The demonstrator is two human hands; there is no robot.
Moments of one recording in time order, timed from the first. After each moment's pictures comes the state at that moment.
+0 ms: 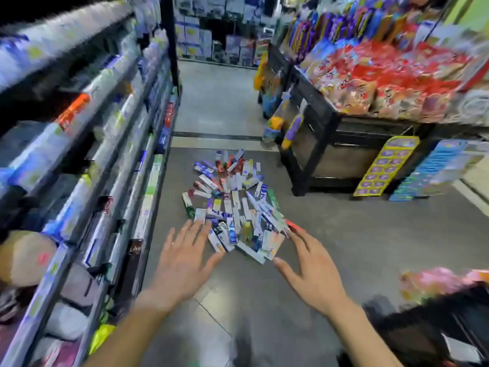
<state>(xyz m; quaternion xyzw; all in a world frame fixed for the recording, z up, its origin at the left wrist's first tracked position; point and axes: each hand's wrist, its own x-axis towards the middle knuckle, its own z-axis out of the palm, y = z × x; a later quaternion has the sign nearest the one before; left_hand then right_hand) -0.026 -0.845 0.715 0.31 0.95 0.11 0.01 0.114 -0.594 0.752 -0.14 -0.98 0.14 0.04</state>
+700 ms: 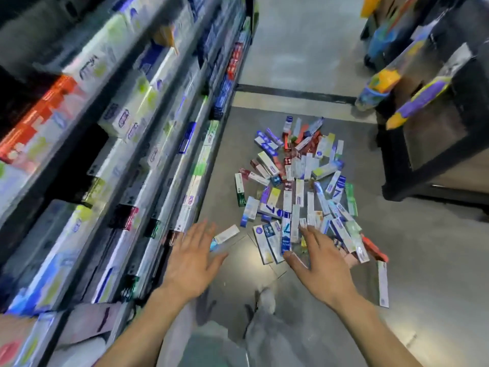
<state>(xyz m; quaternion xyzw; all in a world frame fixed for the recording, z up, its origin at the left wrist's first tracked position) -0.344 -0.786 0.577 0.15 0.98 0.06 0.13 -0.292 -0.495 0.611 -0.07 -0.97 0.21 -0.12</state>
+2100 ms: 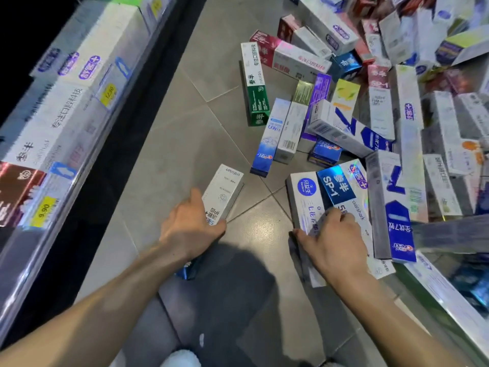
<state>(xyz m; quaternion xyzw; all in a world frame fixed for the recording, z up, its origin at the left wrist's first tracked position) -0.506 -0.785 -0.148 -0.07 0.95 0.18 0.23 -0.442 -0.540 -0.139 -0.26 -0.94 0.17 -0.16</state>
